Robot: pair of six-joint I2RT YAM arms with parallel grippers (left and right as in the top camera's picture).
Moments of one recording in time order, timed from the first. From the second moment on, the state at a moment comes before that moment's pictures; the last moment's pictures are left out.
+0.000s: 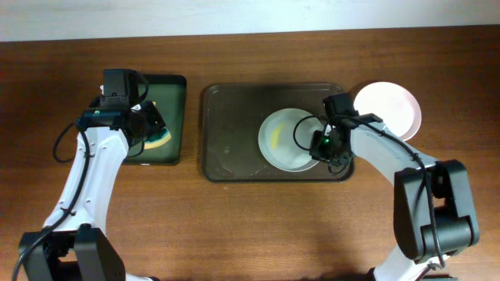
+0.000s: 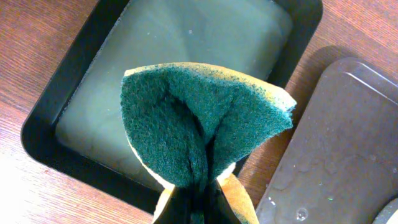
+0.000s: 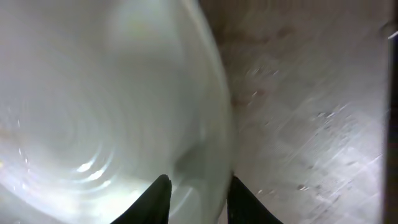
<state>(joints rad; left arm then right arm) 0.01 1.63 1.29 -0.76 -0.05 -0.47 0.17 1.84 1.10 -0.62 -0.12 0.47</state>
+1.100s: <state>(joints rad) -0.40 1.81 1.29 -0.56 0.14 -0.34 0.15 1.93 1.15 -0.46 -0.32 0.28</state>
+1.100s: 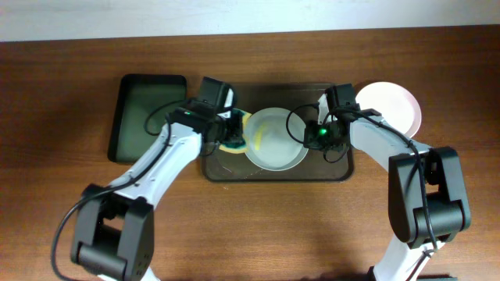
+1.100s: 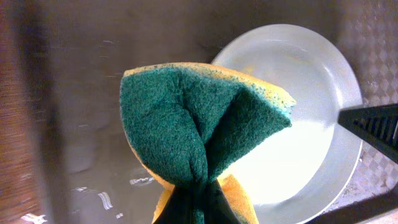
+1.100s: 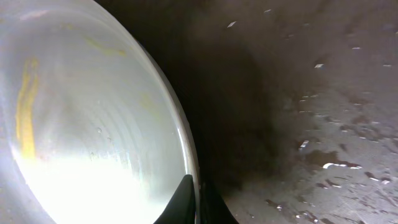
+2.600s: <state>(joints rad) -0.59 2.01 1.31 -0.42 -0.18 -0.56 0.17 1.95 1.15 -0.47 -0.40 0.18</state>
